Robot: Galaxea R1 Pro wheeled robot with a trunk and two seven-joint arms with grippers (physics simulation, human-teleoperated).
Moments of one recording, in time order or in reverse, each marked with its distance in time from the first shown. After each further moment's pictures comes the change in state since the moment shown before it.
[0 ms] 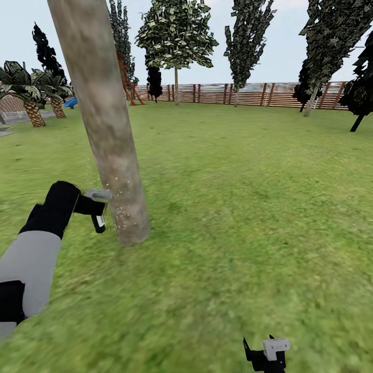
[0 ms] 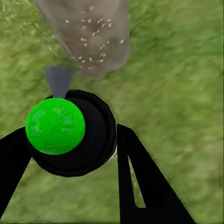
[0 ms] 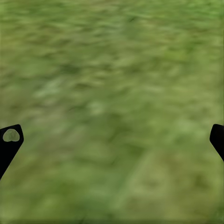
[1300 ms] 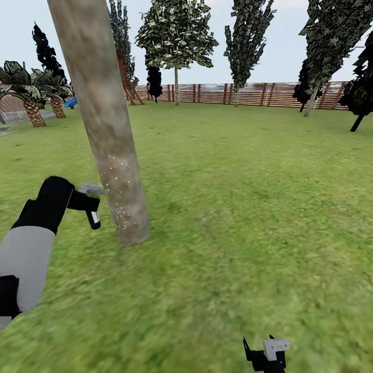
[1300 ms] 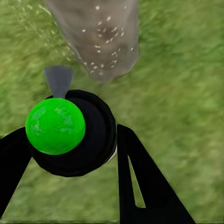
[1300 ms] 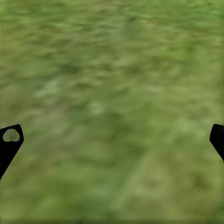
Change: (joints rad) left arm -0.034 0.031 -0.005 0.014 0.010 0.006 -0.001; right arm 0.000 0.000 0.000 0.000 0.000 0.000 0.000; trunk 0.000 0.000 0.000
